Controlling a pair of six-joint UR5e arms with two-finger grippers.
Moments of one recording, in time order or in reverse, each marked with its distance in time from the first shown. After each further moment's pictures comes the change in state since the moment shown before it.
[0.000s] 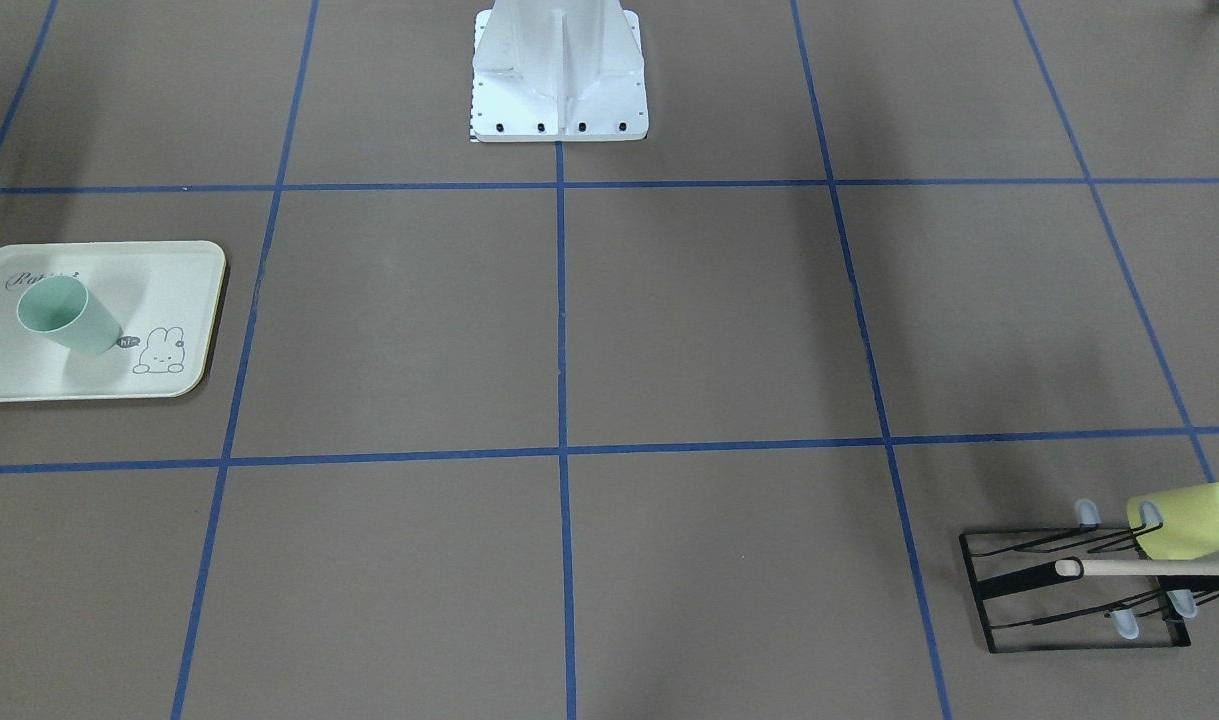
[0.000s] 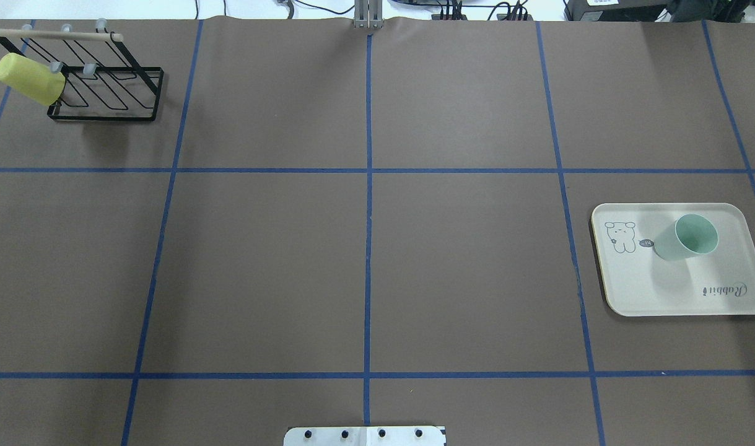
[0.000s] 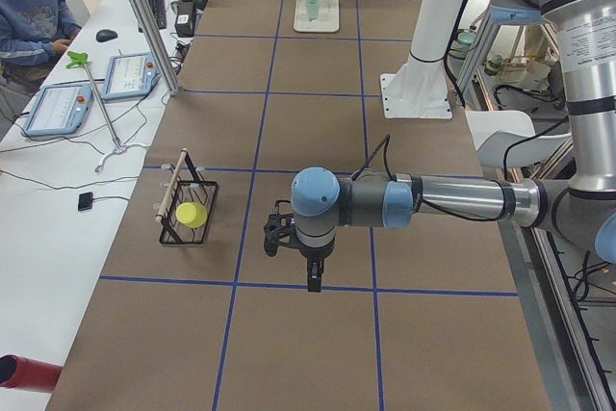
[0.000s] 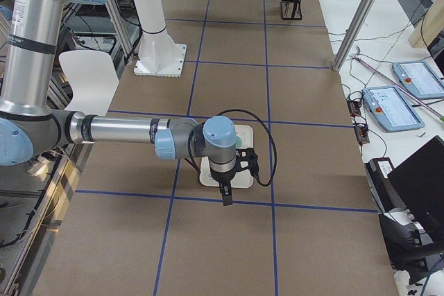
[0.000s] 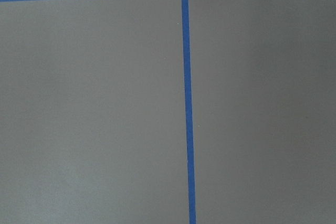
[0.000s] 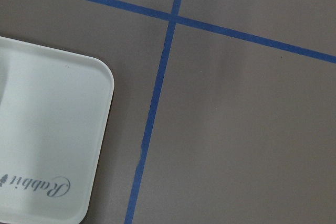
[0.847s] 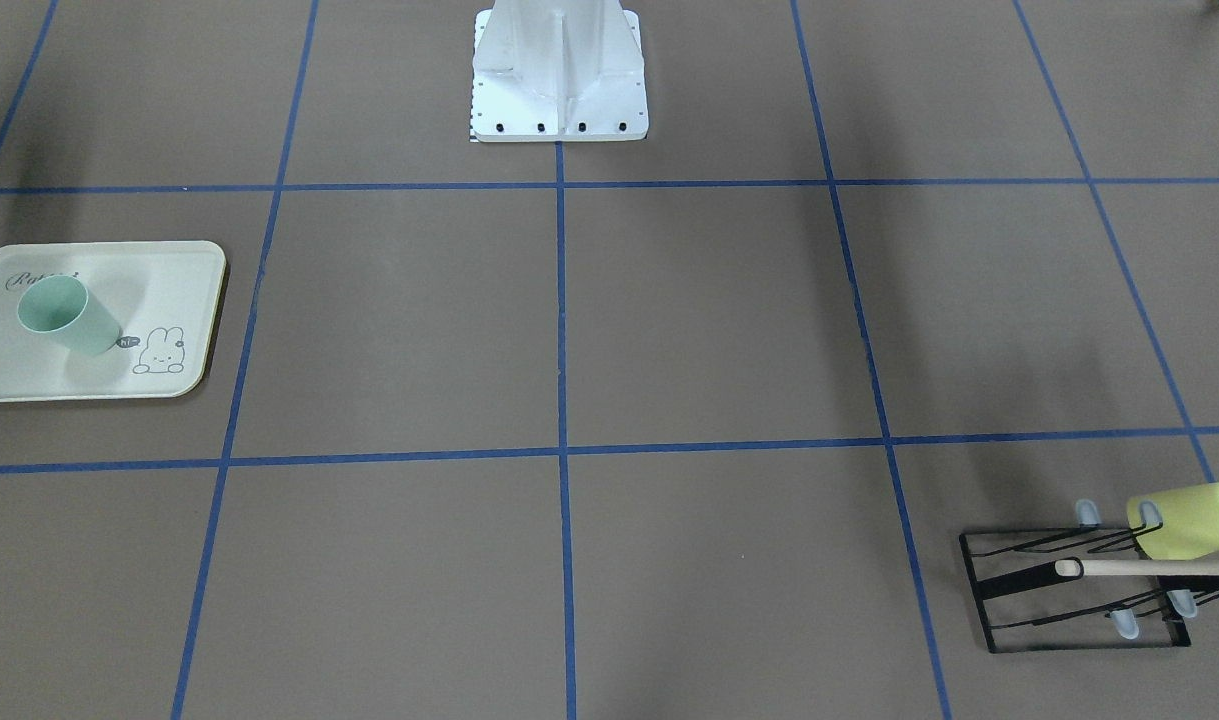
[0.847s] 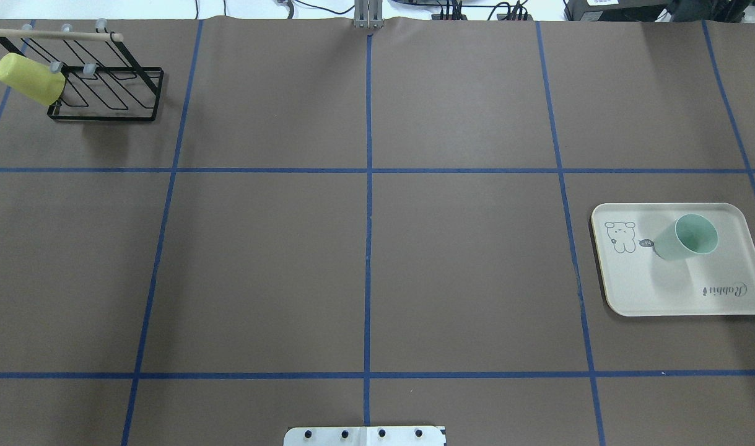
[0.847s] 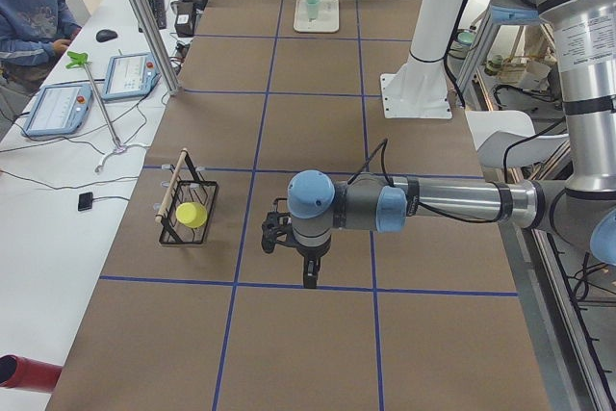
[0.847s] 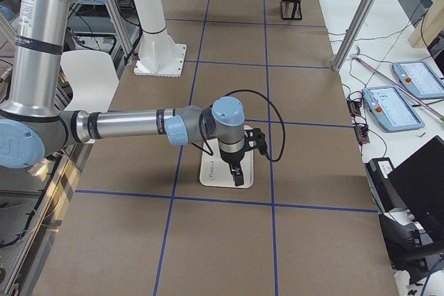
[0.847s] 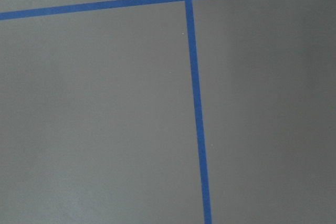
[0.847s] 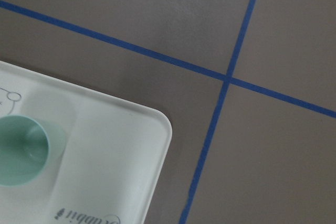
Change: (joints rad) left arm 0.021 0.002 0.003 -0.021 -0.037 0.004; right arm -0.046 0.026 -0.011 -0.007 -0.007 0.005
